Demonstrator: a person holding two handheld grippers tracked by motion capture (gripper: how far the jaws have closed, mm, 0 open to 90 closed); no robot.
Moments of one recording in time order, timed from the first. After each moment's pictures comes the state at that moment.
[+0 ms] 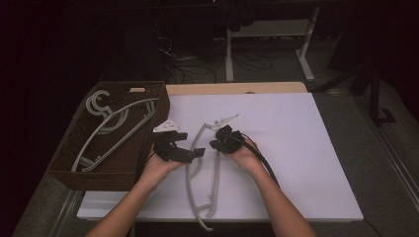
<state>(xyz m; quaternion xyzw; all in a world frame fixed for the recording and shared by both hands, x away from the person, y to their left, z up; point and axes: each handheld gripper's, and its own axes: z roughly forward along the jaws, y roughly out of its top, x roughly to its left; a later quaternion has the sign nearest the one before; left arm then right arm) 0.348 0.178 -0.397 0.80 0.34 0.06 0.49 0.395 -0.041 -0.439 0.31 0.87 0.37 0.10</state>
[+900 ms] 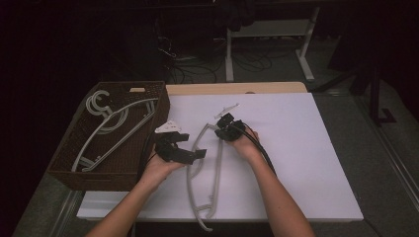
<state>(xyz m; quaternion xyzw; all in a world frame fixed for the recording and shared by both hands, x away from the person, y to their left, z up) 0.347 0.175 -0.399 0.80 0.34 0.06 0.49 0.433 -0.044 -0.438 0.35 0.87 0.34 0.13</state>
